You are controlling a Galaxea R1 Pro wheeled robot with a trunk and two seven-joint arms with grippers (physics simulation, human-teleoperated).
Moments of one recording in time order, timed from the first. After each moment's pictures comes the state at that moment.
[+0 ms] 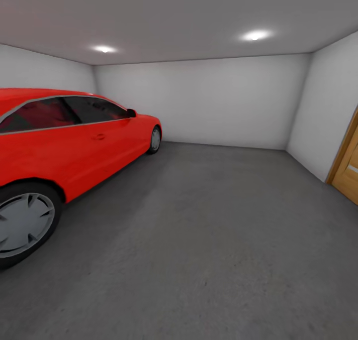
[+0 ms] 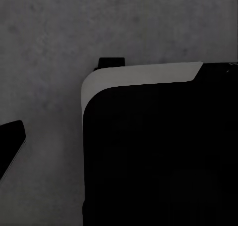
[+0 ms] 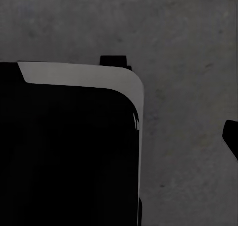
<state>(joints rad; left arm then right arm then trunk) 0.05 0.02 0.00 -0.31 0.00 0.07 -0.02 -0.05 -0.05 0.00 -0.15 0.00 0.03 0.02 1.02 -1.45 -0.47</state>
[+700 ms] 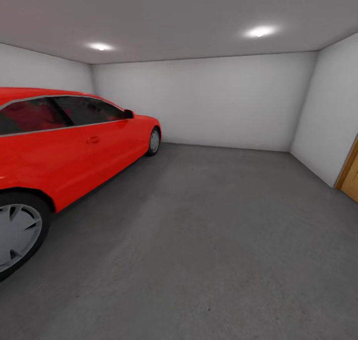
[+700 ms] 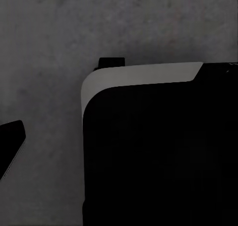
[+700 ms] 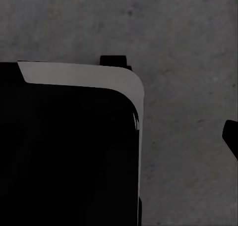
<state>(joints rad) 0.05 0.02 0.00 -0.31 0.00 0.07 -0.02 -0.05 -0.05 0.00 -0.15 0.00 0.03 0.02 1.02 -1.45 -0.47</state>
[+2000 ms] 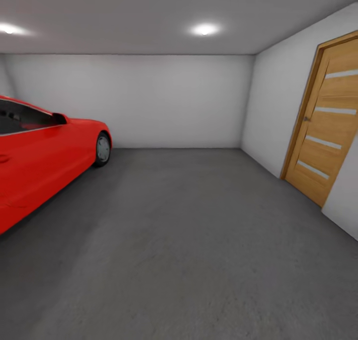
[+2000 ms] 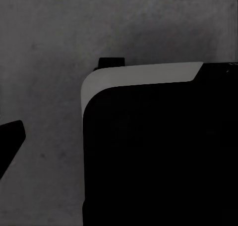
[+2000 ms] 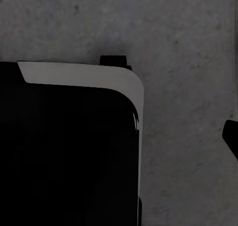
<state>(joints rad) 0.05 0.02 0.00 -0.31 0.00 0.07 -0.02 -0.05 -0.05 0.00 -0.15 0.00 0.03 0.02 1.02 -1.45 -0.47</state>
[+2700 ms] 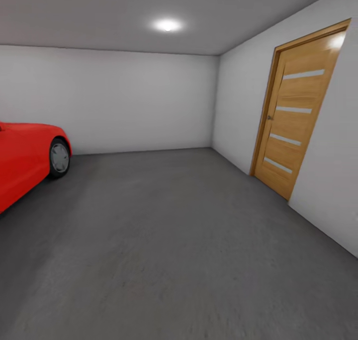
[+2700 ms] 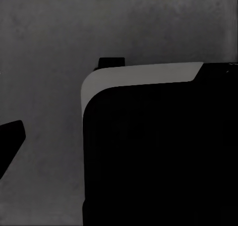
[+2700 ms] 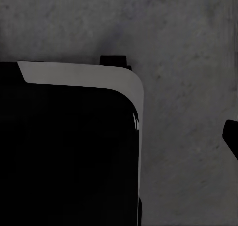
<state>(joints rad) 0.05 0.02 0.01 -0.31 0.00 0.07 -0.02 -0.05 -0.05 0.00 -0.15 0.00 0.03 0.02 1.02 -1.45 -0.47</state>
